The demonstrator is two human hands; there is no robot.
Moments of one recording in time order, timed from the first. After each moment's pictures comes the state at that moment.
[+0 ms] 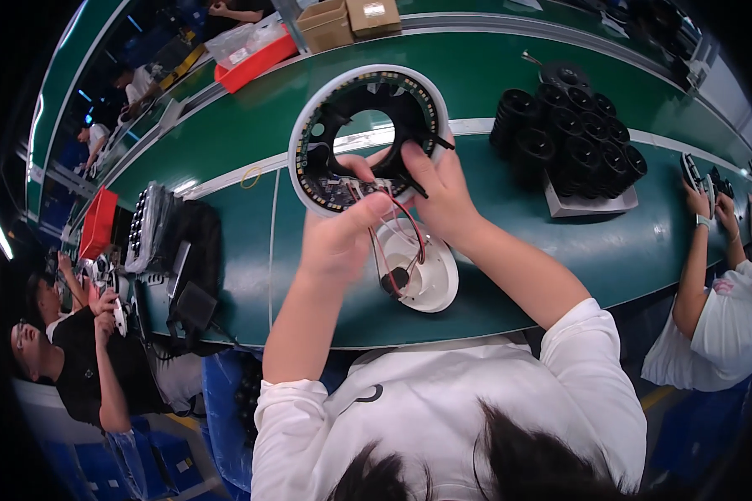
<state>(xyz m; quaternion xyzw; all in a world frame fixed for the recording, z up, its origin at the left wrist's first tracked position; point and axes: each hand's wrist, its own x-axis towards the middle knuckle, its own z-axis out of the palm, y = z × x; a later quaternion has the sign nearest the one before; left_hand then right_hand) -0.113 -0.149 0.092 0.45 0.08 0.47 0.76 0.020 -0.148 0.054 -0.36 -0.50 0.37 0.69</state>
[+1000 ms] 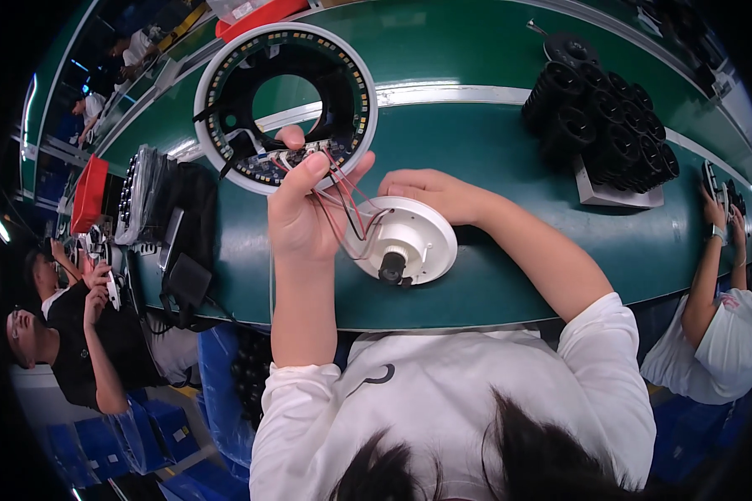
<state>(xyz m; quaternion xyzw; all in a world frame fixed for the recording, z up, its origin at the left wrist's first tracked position) -0.153 -0.129 0.076 0.30 0.03 0.55 0.78 0.022 -0.141 0.014 -0.35 -0.64 0.60 0.33</state>
